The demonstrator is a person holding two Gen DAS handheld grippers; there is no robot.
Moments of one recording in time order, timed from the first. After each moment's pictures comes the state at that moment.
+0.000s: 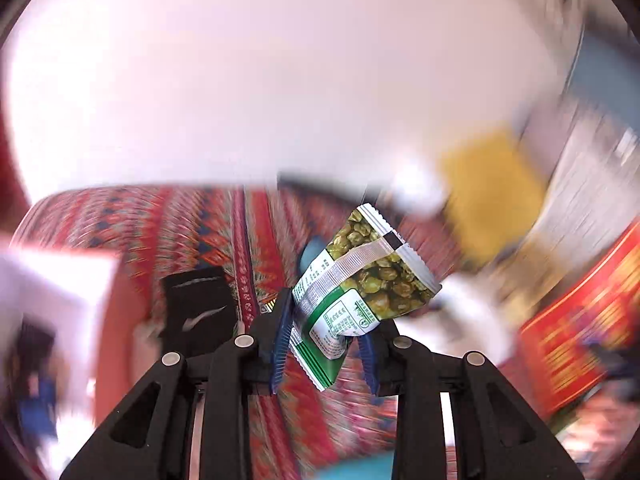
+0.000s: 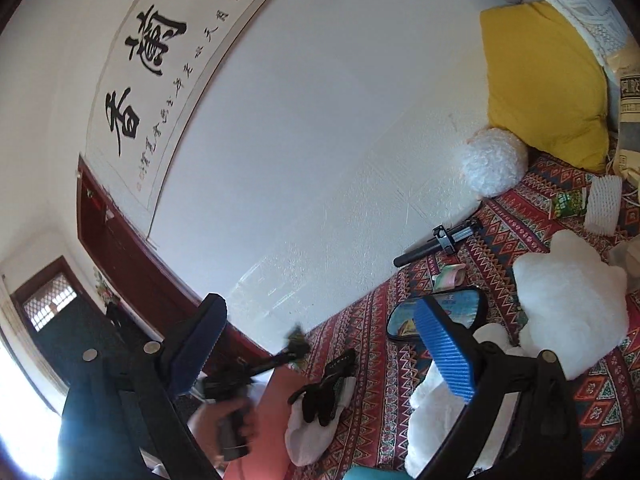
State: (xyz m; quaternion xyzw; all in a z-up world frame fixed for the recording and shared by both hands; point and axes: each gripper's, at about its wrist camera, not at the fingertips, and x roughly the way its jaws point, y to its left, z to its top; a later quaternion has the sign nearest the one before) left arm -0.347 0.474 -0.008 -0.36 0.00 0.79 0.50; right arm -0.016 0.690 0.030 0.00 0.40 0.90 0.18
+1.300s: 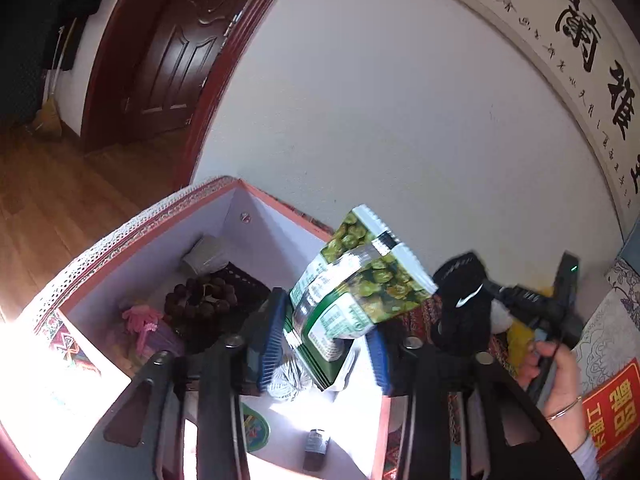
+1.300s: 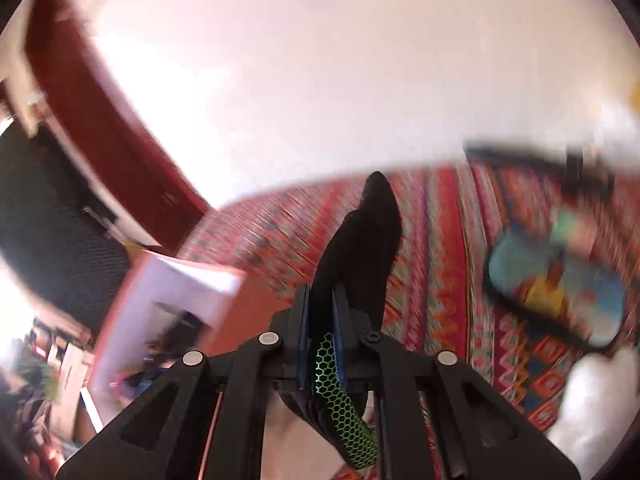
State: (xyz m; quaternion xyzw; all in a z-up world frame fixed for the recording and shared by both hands) left arm -0.433 0.200 -0.049 -0.35 -0.16 0.86 0.32; right arm -0.351 0.643 0.006 -0.29 0.25 0.91 0.15
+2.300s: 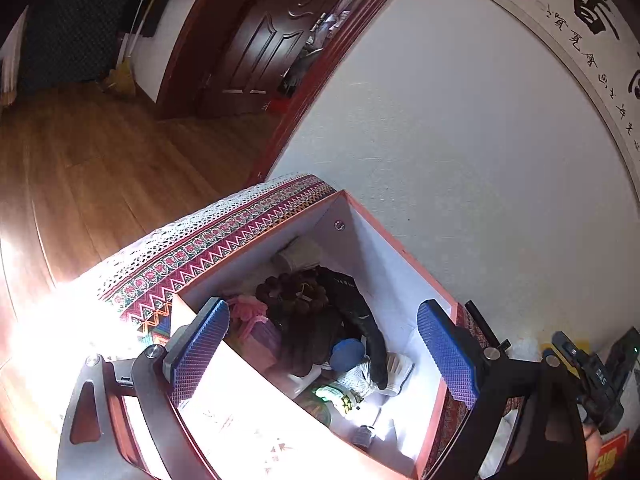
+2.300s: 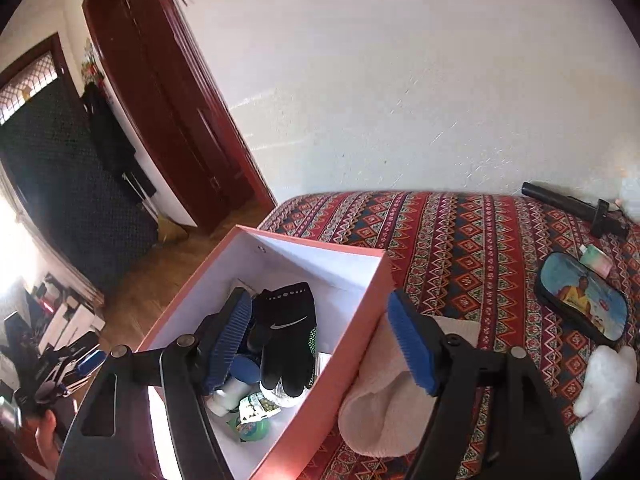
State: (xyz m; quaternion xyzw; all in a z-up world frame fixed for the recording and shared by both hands) left arm -0.452 0.120 -0.062 -0.38 -0.21 0.88 0.21; right arm -0.336 0.512 0.032 -0.27 0.22 0.93 0.11
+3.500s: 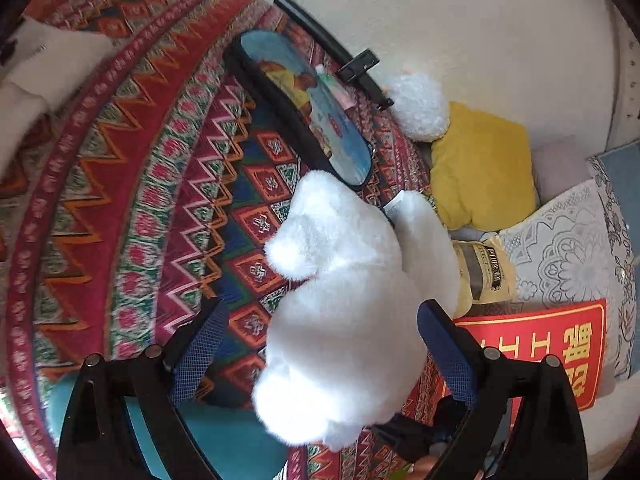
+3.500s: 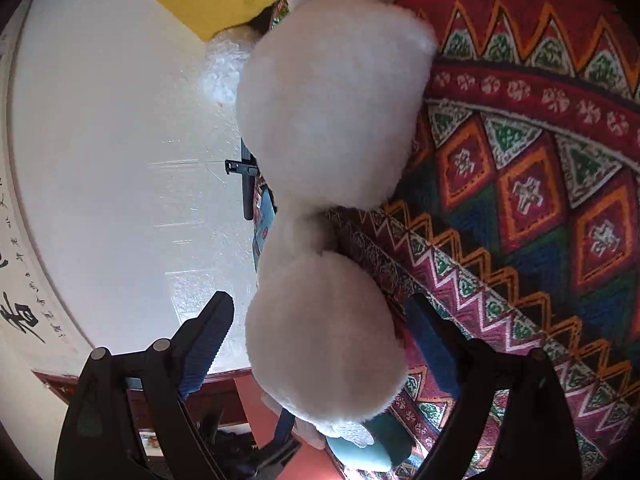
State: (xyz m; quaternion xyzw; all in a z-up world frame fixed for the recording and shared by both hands) left arm -0.257 0.620 -0.208 -0.63 -0.11 0.62 0.46; right arm 0.019 0.730 -0.215 -0.02 0.75 0.62 0.25
